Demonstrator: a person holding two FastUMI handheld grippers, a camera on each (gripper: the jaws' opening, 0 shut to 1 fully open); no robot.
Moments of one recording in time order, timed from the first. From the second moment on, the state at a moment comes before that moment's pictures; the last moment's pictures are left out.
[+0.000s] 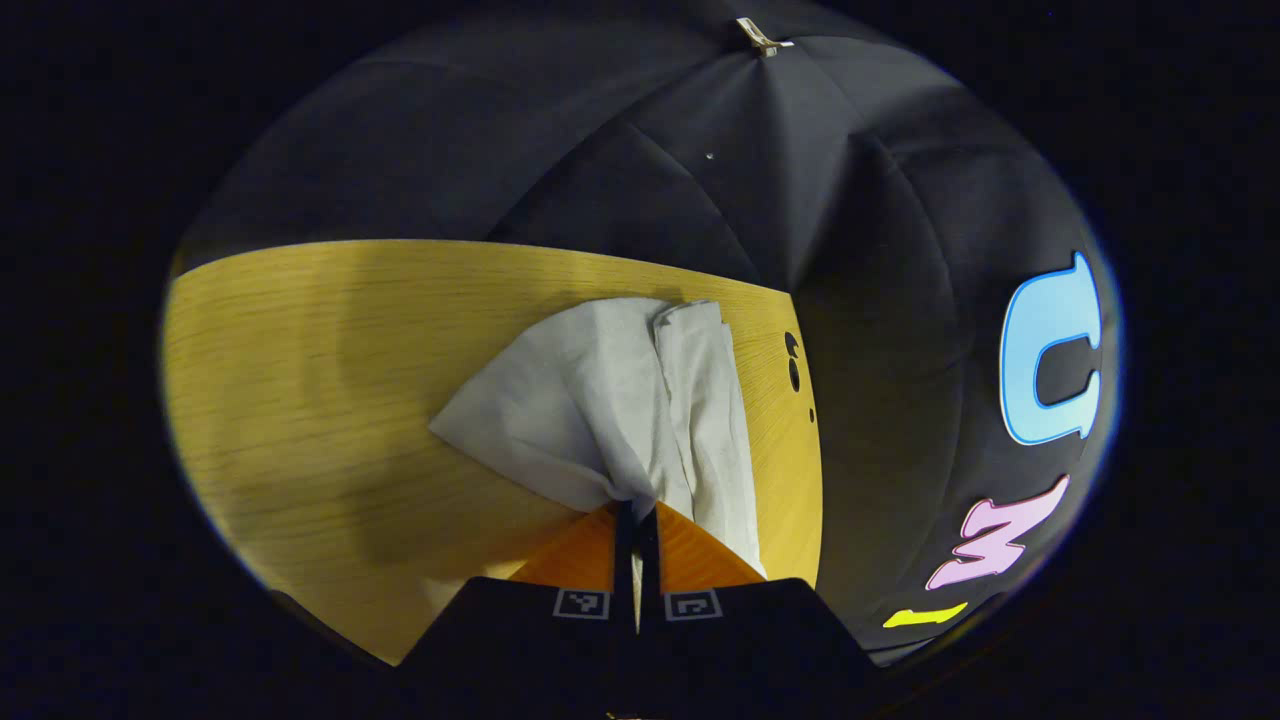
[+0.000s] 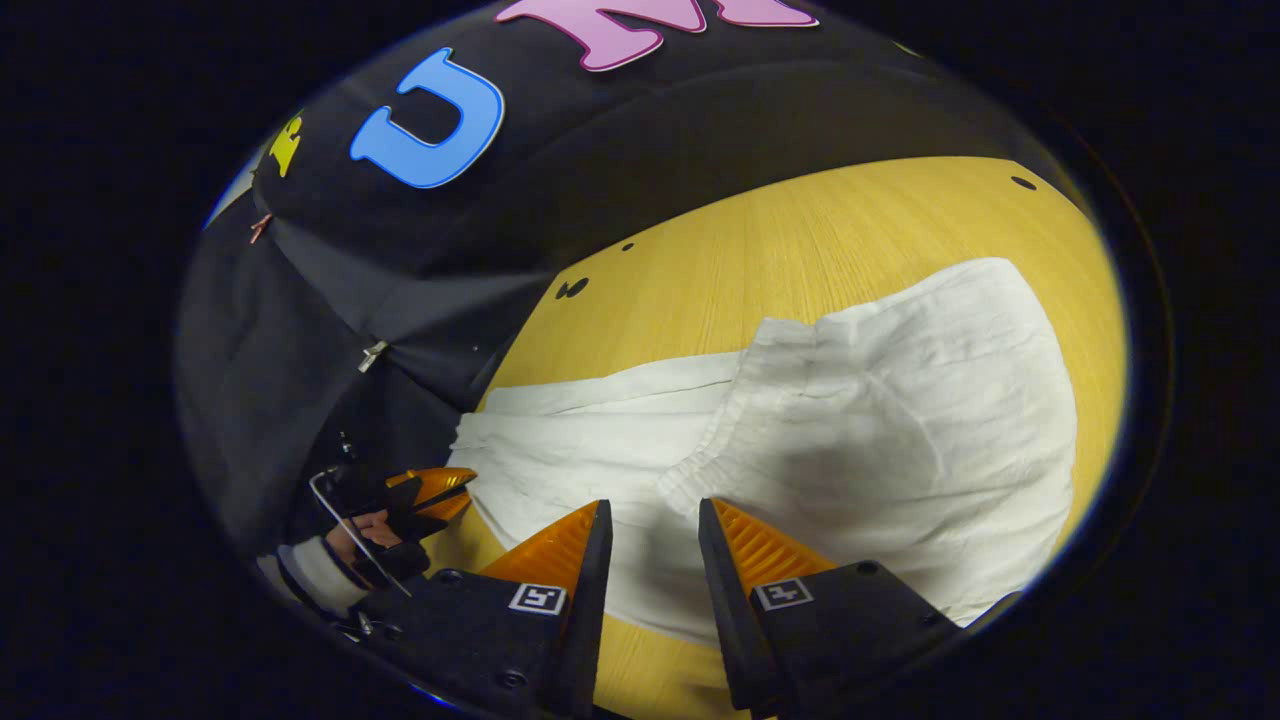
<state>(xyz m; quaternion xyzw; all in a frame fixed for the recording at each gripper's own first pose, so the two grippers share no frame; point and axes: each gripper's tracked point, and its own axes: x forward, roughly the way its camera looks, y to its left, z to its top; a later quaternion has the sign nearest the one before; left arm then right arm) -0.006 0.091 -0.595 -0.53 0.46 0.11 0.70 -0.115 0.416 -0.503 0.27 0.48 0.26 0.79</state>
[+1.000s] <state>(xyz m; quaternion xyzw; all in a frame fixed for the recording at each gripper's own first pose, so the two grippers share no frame) 0.045 -0.073 -0.406 -0.44 0.32 -0.13 0.83 -0.125 0.215 -0.483 0.32 0.46 0.13 0.82</state>
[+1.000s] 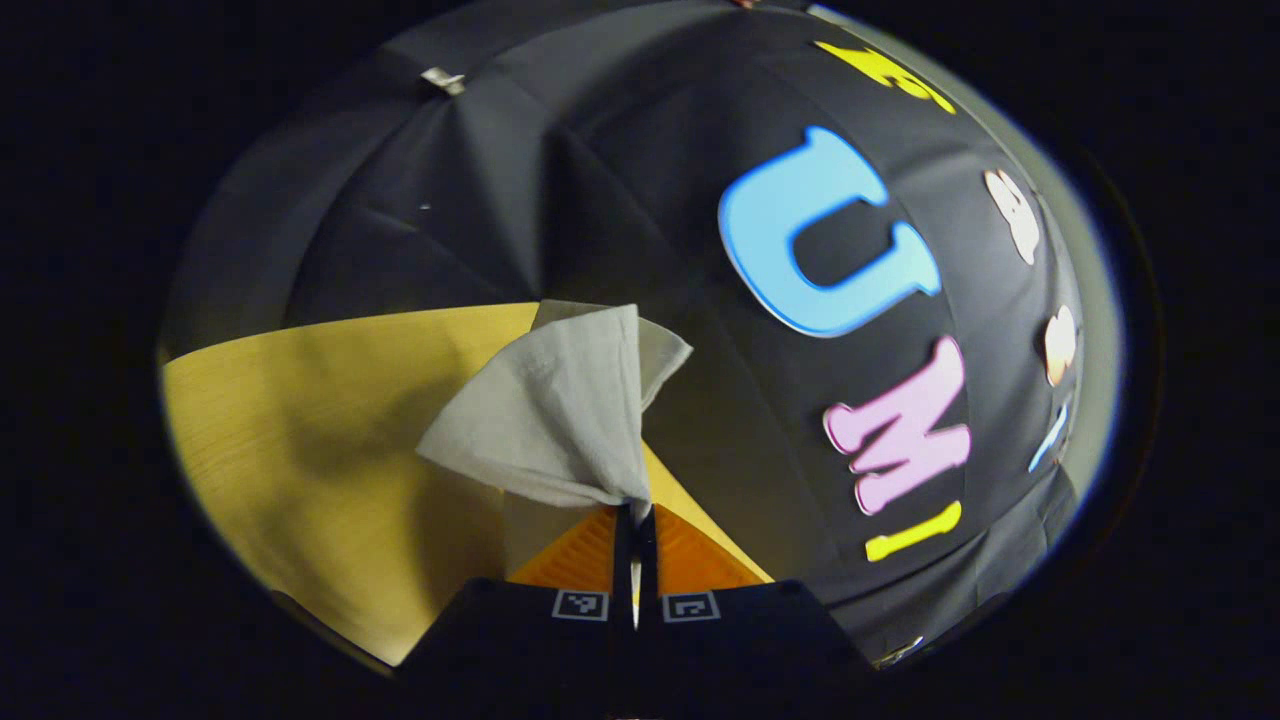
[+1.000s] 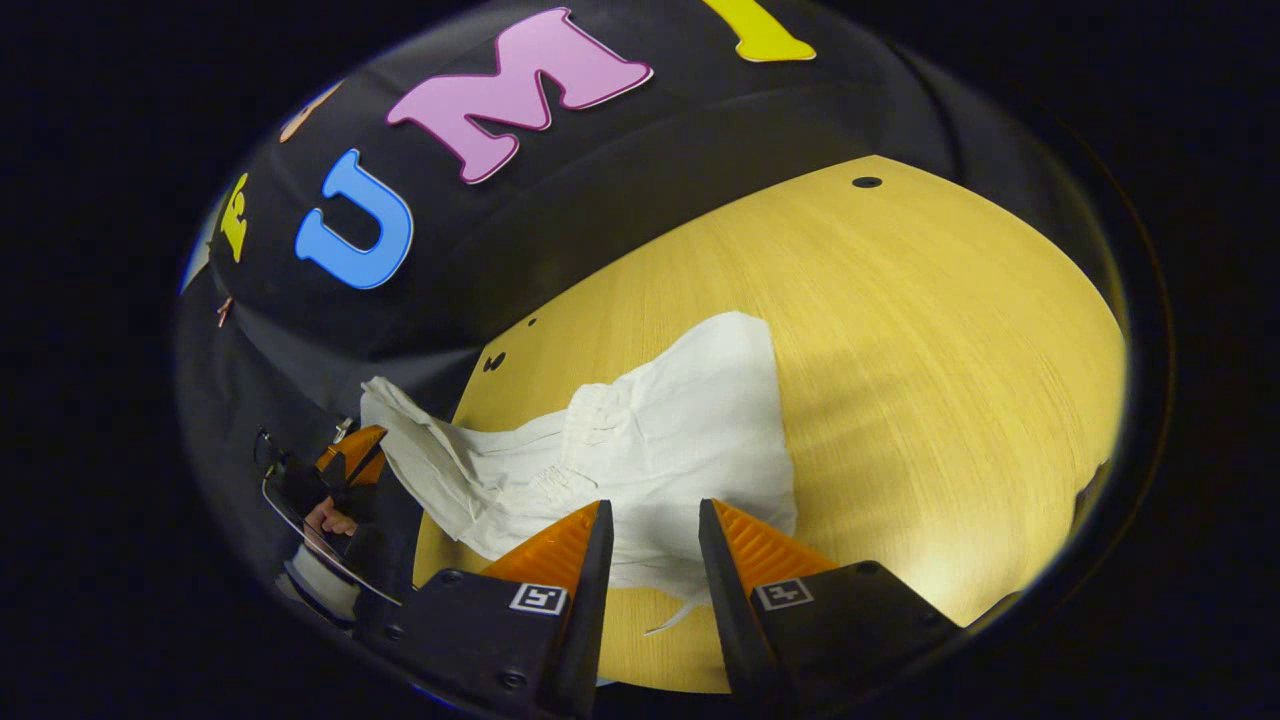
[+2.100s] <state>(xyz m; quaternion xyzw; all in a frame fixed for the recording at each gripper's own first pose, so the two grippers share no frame) -0.153 -0.286 -0.480 -0.08 0.43 -0.41 0.80 -0.145 0.099 -0.509 0.32 0.47 0.07 0.82</state>
